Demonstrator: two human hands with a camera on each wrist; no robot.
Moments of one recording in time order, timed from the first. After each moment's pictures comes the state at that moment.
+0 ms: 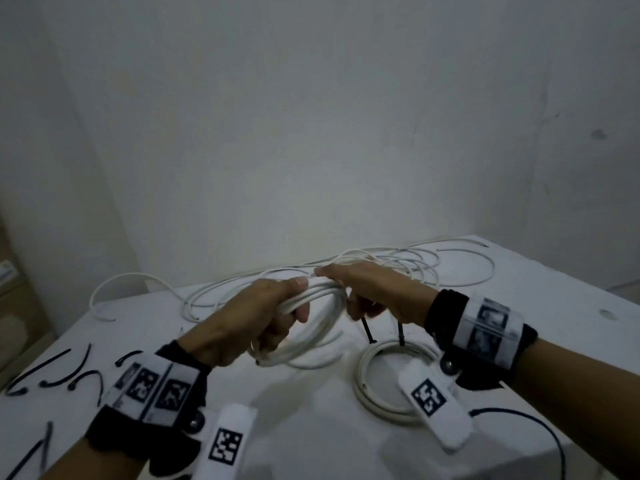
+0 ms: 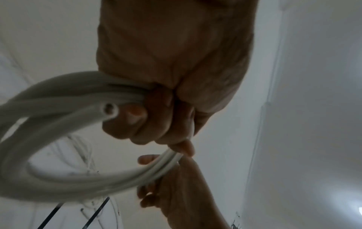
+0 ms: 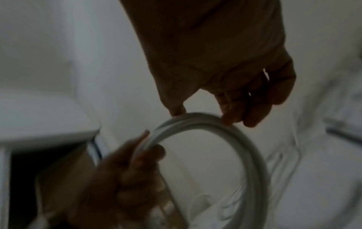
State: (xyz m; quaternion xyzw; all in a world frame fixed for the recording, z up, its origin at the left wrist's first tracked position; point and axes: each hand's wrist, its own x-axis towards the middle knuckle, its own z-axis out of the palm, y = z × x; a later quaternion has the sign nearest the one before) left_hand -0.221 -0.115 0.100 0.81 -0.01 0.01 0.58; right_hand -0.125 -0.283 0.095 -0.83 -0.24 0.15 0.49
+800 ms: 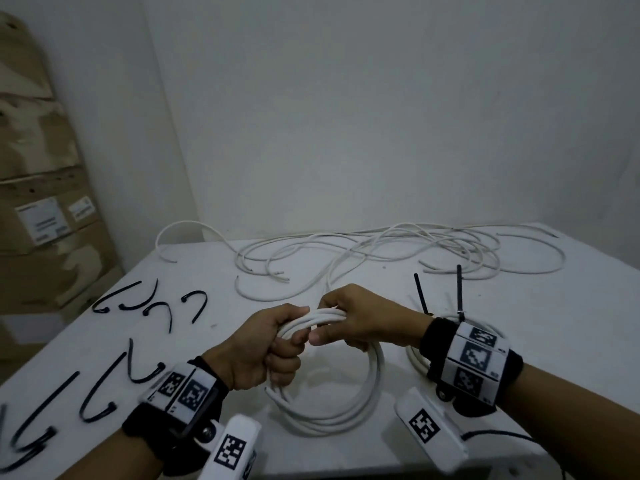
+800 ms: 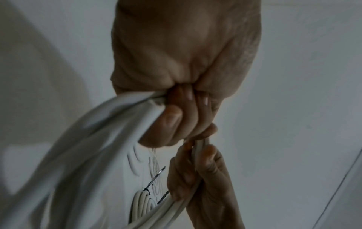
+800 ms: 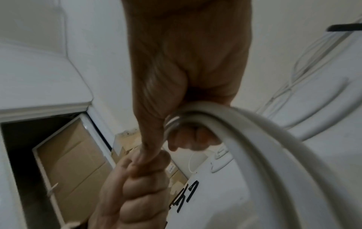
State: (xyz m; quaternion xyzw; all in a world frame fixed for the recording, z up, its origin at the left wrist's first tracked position) left_hand -0.267 -0.039 0.015 0.58 0.12 -0.17 0.79; right_hand -0.168 -0.202 0.033 -0.77 -0.44 0.25 0.40
